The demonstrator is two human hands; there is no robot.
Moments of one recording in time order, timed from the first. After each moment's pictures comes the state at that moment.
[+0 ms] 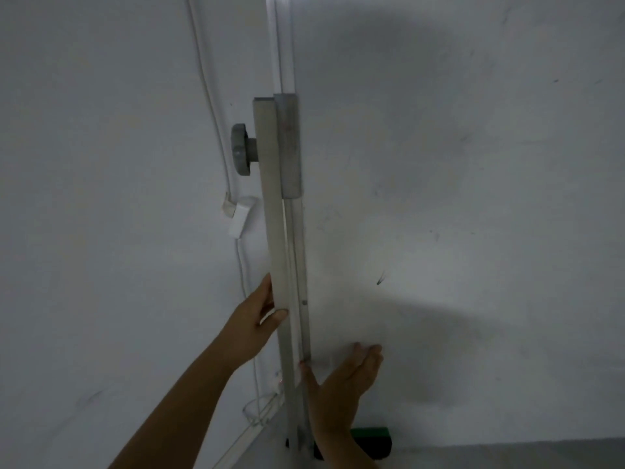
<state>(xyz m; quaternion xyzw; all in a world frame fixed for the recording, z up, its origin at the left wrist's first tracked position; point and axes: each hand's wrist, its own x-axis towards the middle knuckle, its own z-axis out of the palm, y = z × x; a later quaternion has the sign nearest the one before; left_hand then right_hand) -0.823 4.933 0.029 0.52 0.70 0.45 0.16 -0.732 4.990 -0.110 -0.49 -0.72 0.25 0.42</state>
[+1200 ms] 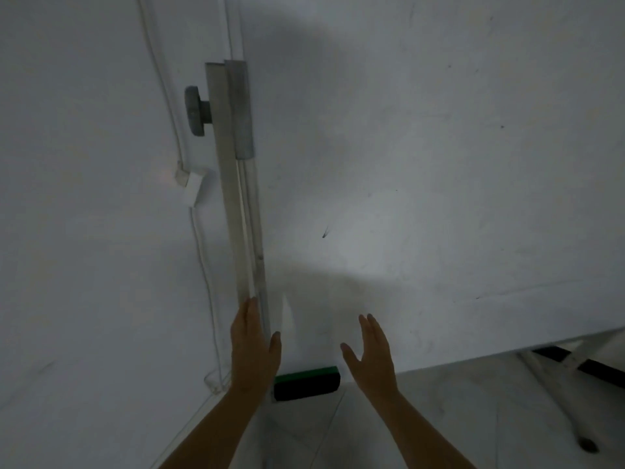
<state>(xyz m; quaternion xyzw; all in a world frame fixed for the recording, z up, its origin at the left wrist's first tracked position) -0.715 4.904 -0.055 0.39 0.80 0.44 0.09 -0.572 5.012 -0.116 -0.45 -0.80 0.33 0.24</state>
